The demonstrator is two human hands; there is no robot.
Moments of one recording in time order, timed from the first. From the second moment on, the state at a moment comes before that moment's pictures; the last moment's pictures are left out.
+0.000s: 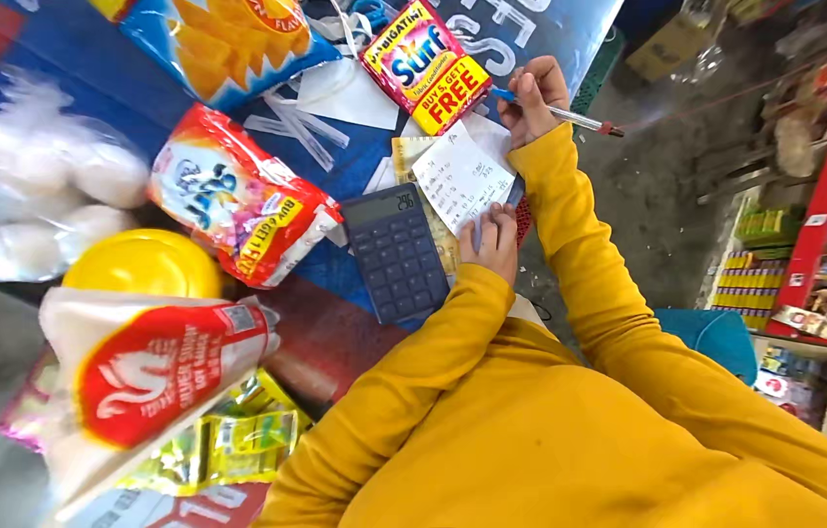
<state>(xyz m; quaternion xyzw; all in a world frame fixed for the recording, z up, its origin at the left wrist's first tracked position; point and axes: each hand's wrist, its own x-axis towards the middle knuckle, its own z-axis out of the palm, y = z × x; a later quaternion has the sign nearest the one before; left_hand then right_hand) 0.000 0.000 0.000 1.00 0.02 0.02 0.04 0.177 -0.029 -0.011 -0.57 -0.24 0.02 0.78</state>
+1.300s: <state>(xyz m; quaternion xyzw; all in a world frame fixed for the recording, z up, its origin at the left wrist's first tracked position) 0.001 0.002 0.004 1.00 0.01 -0.02 0.03 0.175 -0.038 -0.005 -0.63 -0.20 0.06 0.74</state>
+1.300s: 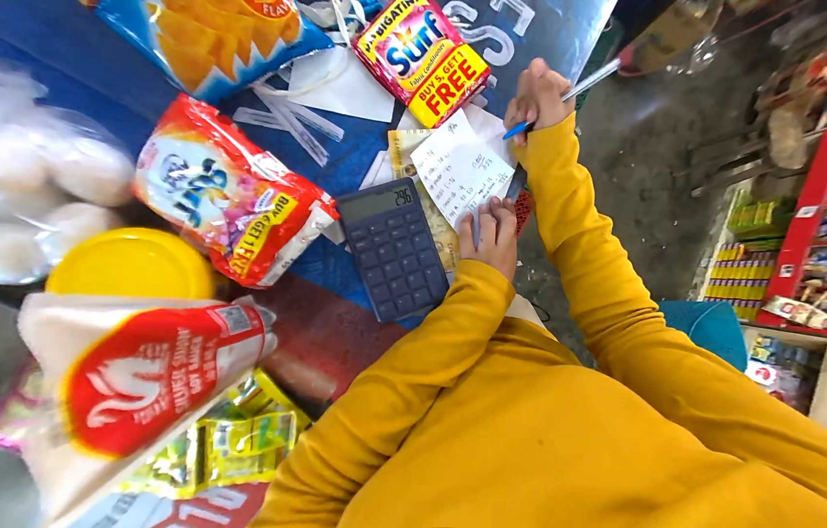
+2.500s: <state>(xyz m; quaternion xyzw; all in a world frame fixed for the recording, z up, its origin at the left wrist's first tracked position) 0.000 0.004 -0.005 0.99 0.02 0.07 0.10 0.152 -0.056 0.006 -0.73 -0.31 0.02 0.61</state>
